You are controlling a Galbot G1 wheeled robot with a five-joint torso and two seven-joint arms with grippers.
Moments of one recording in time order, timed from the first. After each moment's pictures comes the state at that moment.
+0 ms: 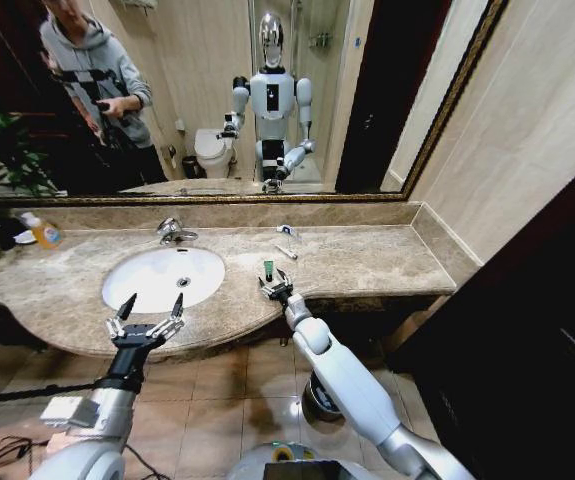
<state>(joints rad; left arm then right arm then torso) 1.84 -1.36 -0.82 -2.47 -0.37 0.04 0.05 -0.83 1.42 -0.03 1.46 0.12 -0.10 0.09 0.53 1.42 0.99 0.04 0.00</state>
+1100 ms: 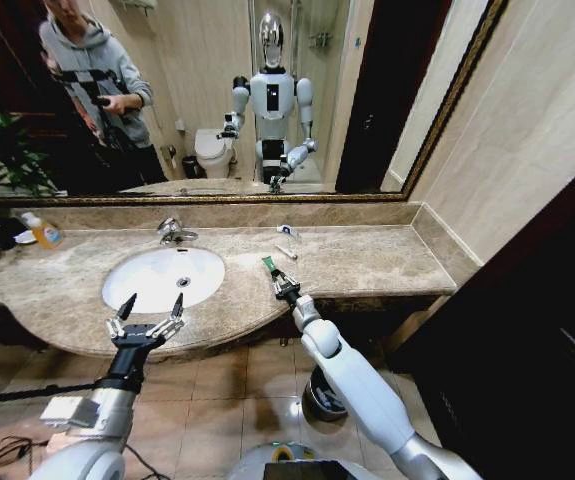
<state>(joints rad) 1.84 -1.36 -0.82 -2.47 -0.37 0.04 0.05 -0.91 1.33 0.02 1.60 0.15 -0.05 0.08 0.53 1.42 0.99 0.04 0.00</state>
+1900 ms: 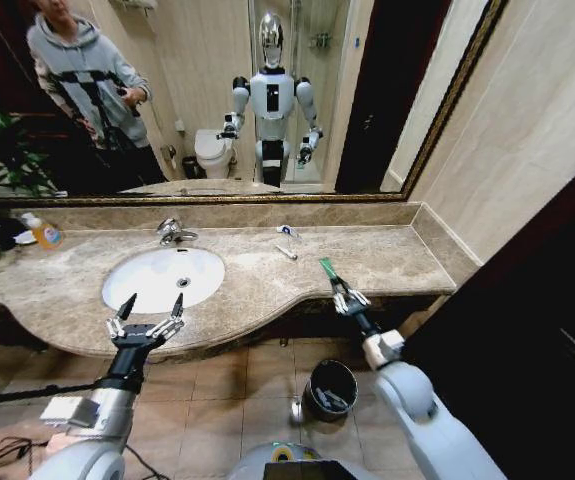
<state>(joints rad) 1.84 -1.36 -0.82 -2.47 -0.37 0.04 0.05 -1.55 1.18 0.48 2.09 0.19 0.06 0.02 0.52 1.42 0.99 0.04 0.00</state>
